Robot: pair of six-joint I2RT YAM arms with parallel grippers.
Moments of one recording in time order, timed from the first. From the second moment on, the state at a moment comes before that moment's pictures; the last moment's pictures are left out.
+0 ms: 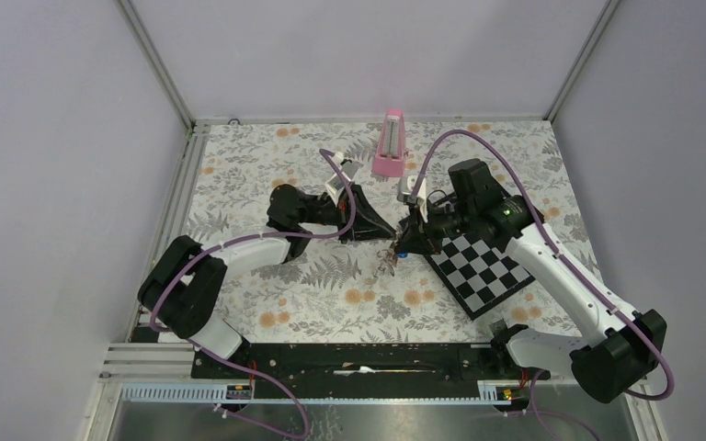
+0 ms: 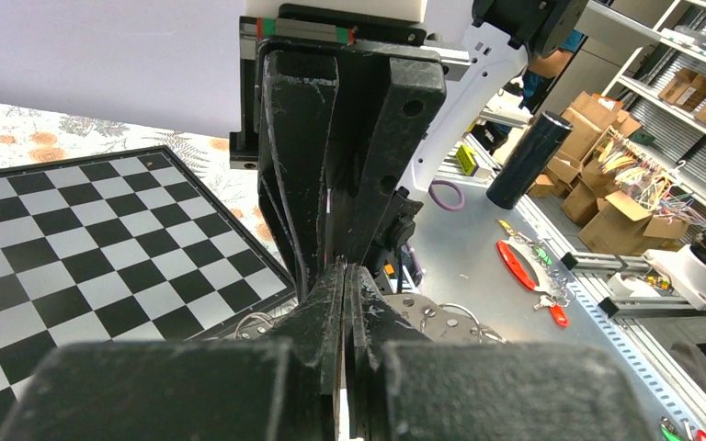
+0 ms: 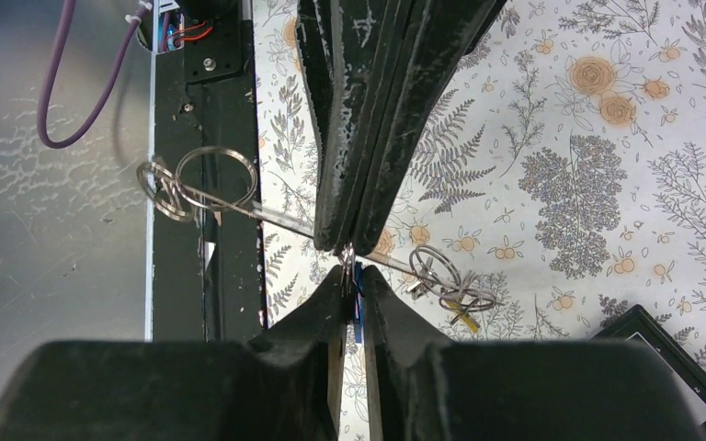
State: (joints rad) left arm -0.63 1.56 0.81 1.22 1.15 -0.78; right arm 0.52 1.19 1.13 -0.74 -0.88 -0.48
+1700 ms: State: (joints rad) left arm -0.62 1.57 0.77 1.31 1.10 -0.83; right arm 0.46 1.17 1.15 -0.72 -0.91 -0.41
